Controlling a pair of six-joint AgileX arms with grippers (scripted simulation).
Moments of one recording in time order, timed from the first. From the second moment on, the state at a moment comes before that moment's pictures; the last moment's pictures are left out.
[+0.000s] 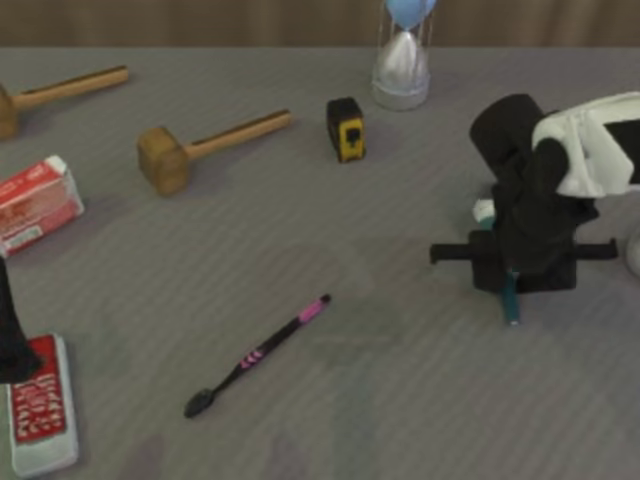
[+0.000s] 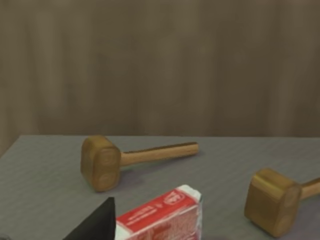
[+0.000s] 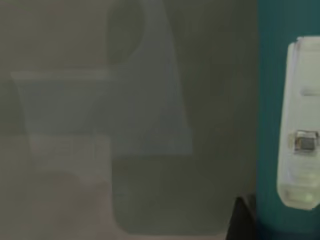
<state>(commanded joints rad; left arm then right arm) 0.00 0.00 0.00 0.00 0.00 0.00 0.39 2.07 1.26 -0.61 0.06 0.41</state>
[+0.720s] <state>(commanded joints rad) 0.00 0.00 0.00 0.00 0.00 0.00 0.39 1.94 1.08 0.10 -0.15 0.23</state>
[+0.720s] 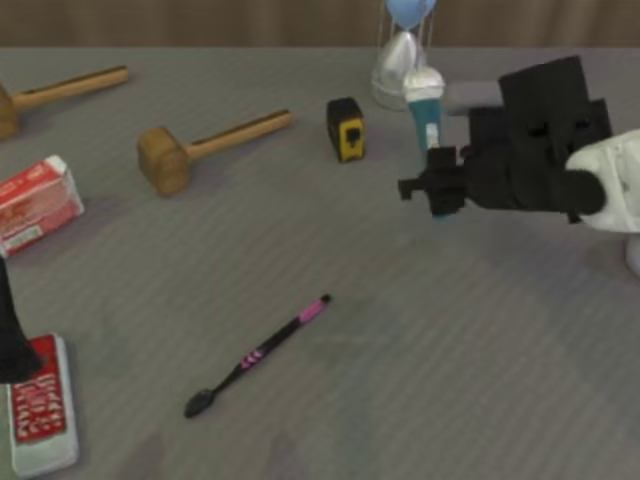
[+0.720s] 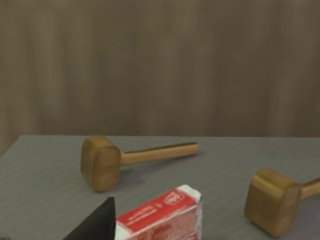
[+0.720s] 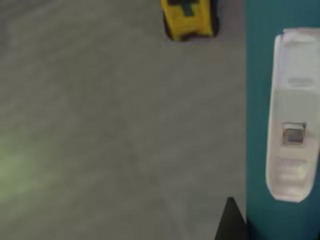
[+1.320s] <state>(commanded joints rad) 0.00 0.00 0.00 0.00 0.00 0.00 0.39 1.72 0.85 0.83 -0.37 0.03</state>
